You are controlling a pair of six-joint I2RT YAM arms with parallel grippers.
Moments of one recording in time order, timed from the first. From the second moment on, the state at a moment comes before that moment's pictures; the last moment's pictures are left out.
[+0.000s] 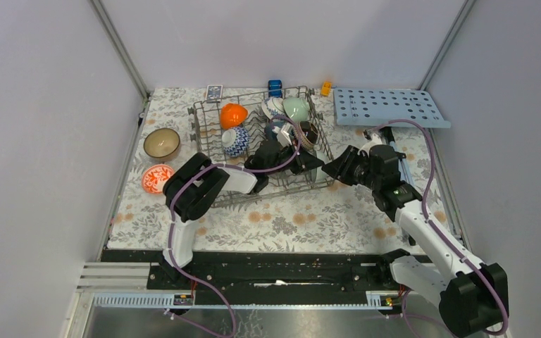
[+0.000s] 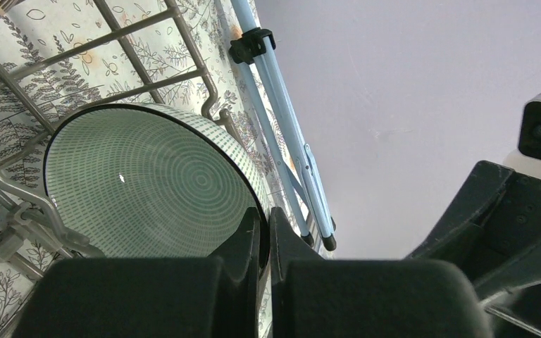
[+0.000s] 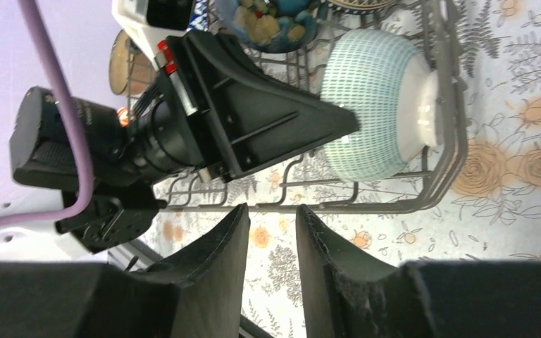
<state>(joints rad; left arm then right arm) -0.73 2.04 1.05 0.86 0.43 -1.15 0.33 1.00 0.65 -0.12 -0.28 0.74</state>
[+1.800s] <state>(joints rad) -0.67 1.17 1.02 0.24 0.46 -0.66 0.33 0.65 0.89 -0.22 -0.62 0.65</state>
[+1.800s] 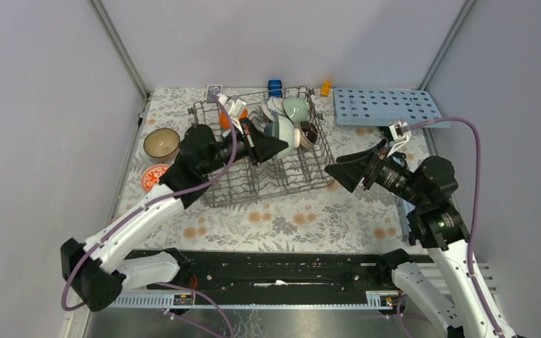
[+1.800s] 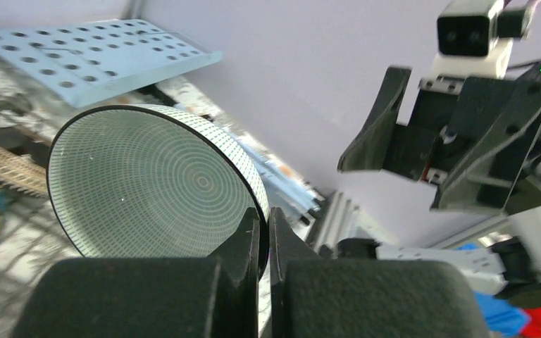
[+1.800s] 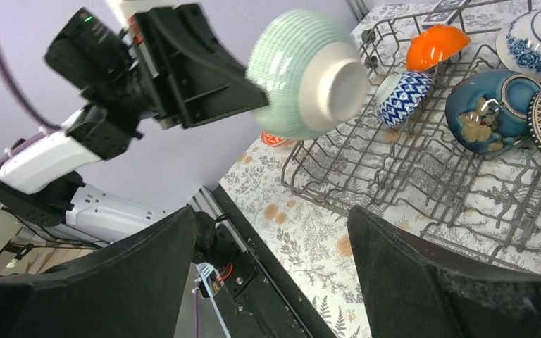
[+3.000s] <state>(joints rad) -1.66 1.16 0.88 -0.60 -0.40 0.36 0.80 1.15 1.31 -0.95 -0.05 0.33</state>
